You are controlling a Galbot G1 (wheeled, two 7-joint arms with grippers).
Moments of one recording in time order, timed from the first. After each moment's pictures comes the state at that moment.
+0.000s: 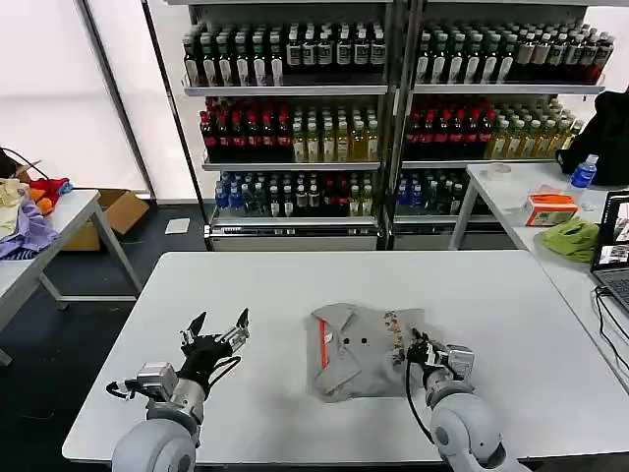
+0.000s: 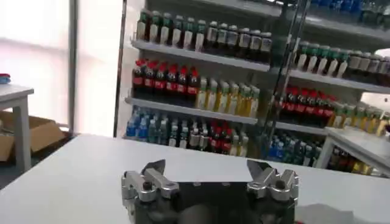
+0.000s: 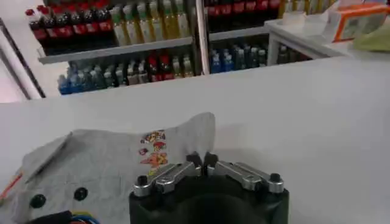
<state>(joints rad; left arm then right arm) 1.35 -1.35 -0.45 -2.16 -0.42 0.48 -0.19 -1.17 1.20 0.31 1.95 0.63 -0.58 0.50</state>
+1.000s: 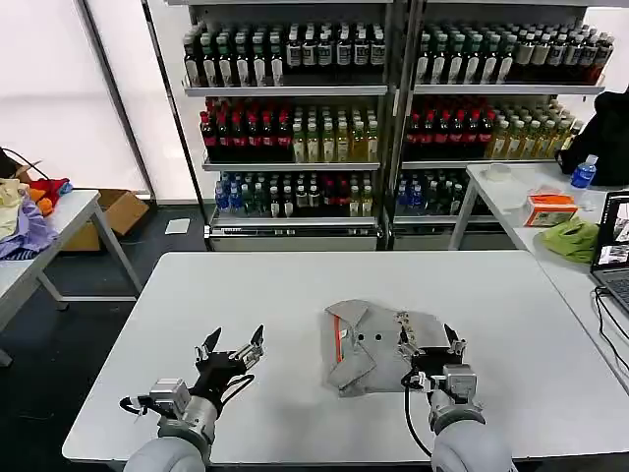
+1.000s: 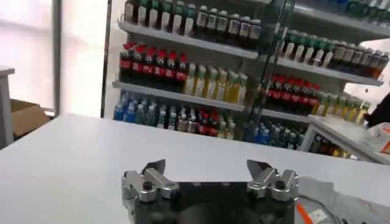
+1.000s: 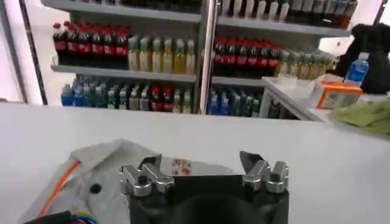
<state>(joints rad) 1.42 -1.38 -0.42 -2.18 -0.41 0.48 -0.17 -1.31 1.18 0.27 2.14 0.38 -0.57 0.48</state>
